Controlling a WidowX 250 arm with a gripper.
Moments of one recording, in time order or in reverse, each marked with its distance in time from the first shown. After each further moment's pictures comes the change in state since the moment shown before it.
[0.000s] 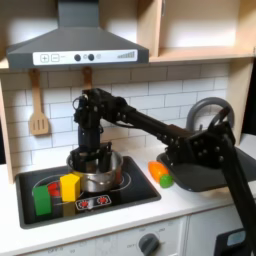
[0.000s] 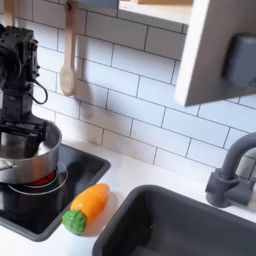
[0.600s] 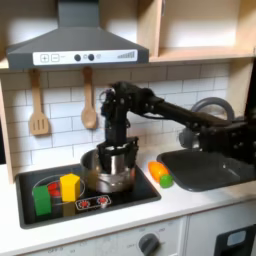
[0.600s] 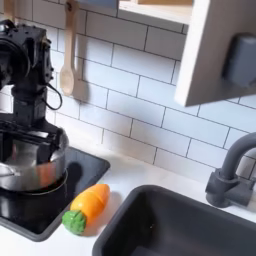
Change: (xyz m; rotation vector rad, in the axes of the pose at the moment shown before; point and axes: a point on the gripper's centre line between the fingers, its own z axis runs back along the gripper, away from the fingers) arm -0.040 -0.040 0.019 -0.022 -0.023 -0.092
